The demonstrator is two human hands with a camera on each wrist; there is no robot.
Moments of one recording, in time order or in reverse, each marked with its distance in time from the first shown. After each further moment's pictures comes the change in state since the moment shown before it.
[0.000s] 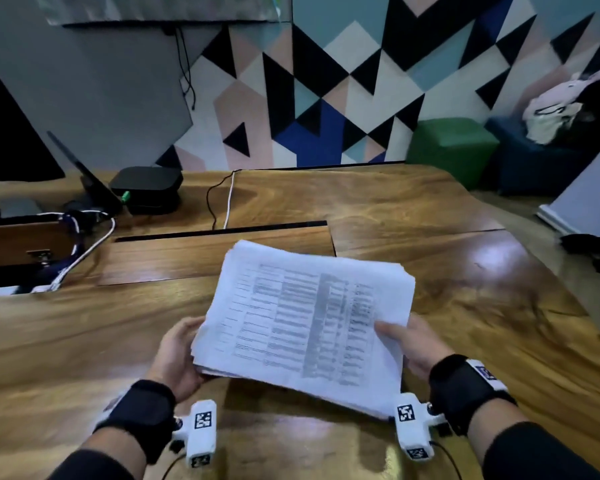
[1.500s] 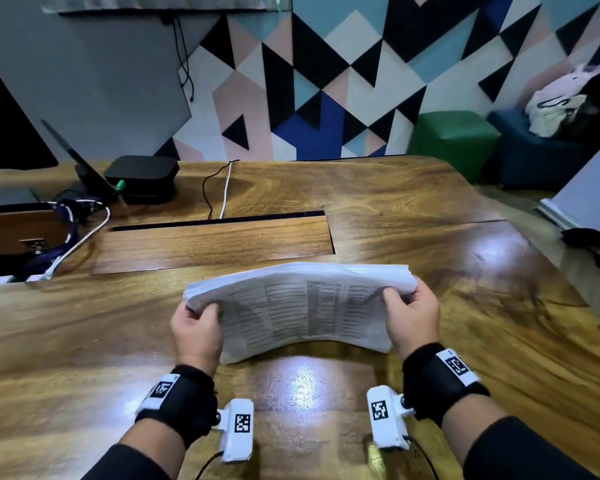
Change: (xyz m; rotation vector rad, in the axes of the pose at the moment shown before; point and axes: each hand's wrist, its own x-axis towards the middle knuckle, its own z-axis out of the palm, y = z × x) left_hand 0.015 -0.029 0.049 0.154 0.402 0.882; right_hand -0.004 -0.009 0.028 0.004 0.427 -0.609
